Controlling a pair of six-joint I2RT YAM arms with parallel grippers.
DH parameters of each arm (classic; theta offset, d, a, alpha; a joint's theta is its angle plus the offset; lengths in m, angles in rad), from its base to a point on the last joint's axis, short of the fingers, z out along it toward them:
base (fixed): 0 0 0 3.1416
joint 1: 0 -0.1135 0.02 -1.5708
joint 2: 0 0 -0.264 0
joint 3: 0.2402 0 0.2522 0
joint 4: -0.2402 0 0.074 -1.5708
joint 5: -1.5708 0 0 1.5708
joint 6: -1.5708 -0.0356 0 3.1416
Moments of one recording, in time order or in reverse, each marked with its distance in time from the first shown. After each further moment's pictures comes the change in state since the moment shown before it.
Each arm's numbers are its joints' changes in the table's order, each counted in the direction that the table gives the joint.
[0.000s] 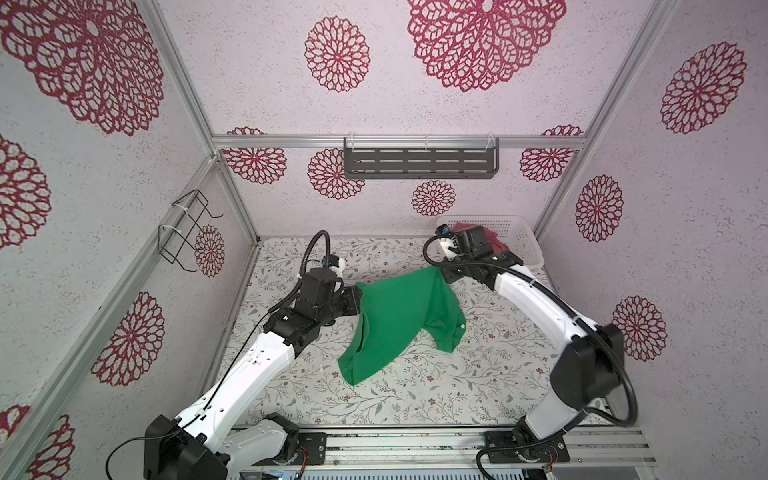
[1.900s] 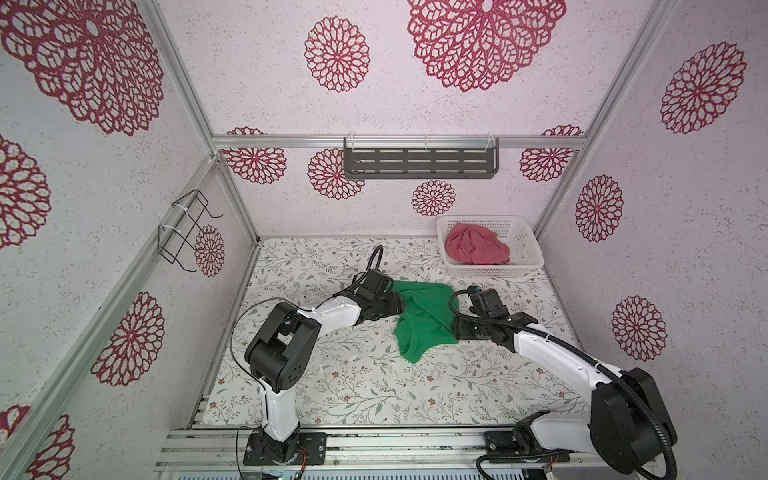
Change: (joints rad) left arm 0.150 -0.802 0.266 0.306 -0.059 0.188; right arm 0.000 0.447 -0.852 0.182 -0.002 -0.547
